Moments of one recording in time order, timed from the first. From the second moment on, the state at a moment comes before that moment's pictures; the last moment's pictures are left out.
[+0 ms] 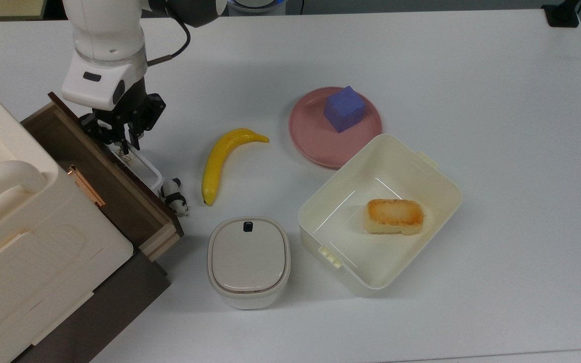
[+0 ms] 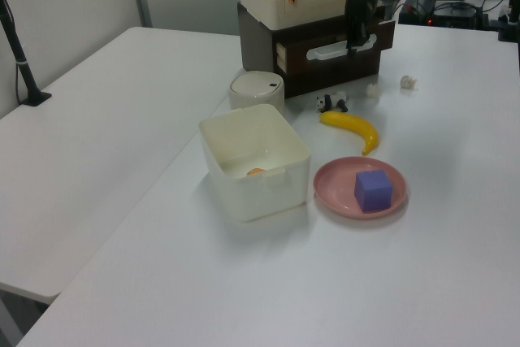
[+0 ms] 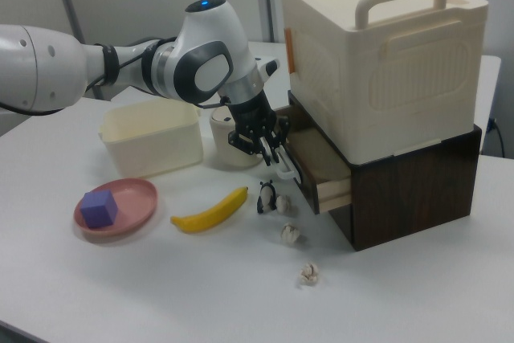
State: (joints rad) arm 0.08 0.32 -0.34 -1.66 -0.01 2.19 -0.81
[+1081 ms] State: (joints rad) arm 0.08 0.29 -0.32 -1.69 -0.01 2.16 -0.81
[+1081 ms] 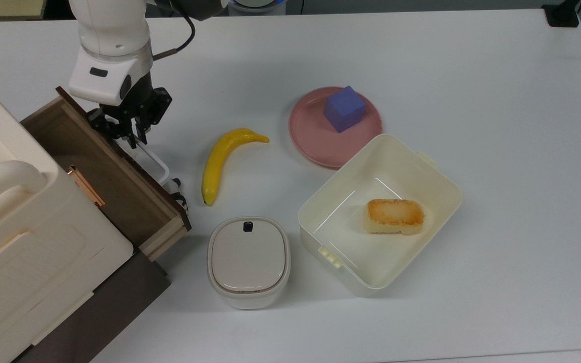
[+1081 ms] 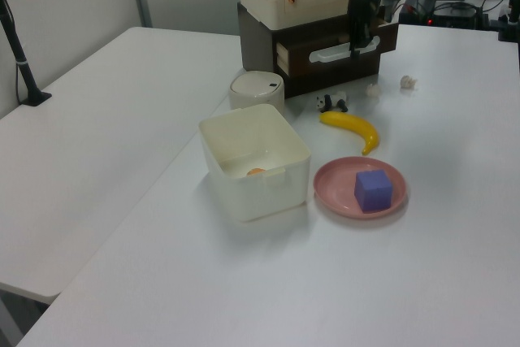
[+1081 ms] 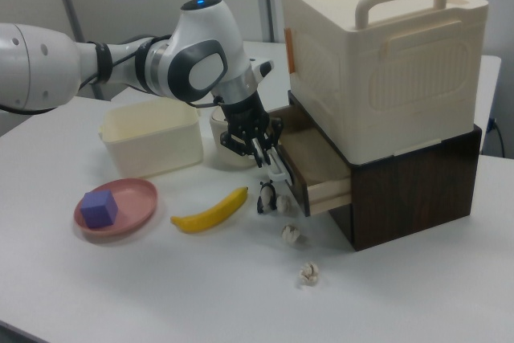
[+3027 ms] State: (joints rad) arm 0.12 0.22 -0.31 -1.72 -0.01 2.05 -0.81
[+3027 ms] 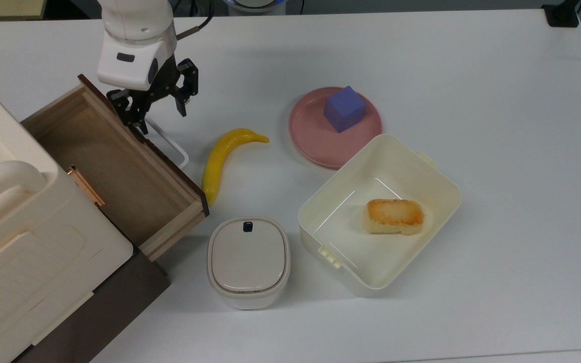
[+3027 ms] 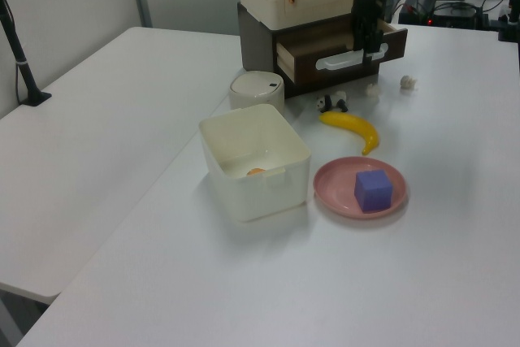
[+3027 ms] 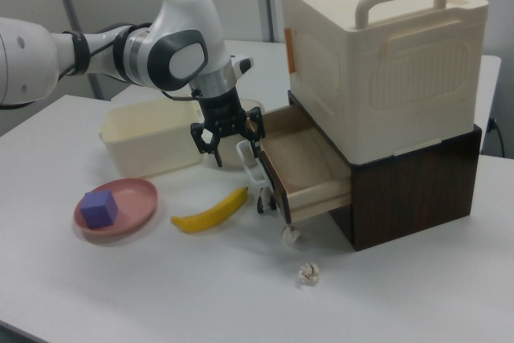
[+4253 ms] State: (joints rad) arm 0.00 0.00 -0.10 -1.70 0.03 1.80 -0.23
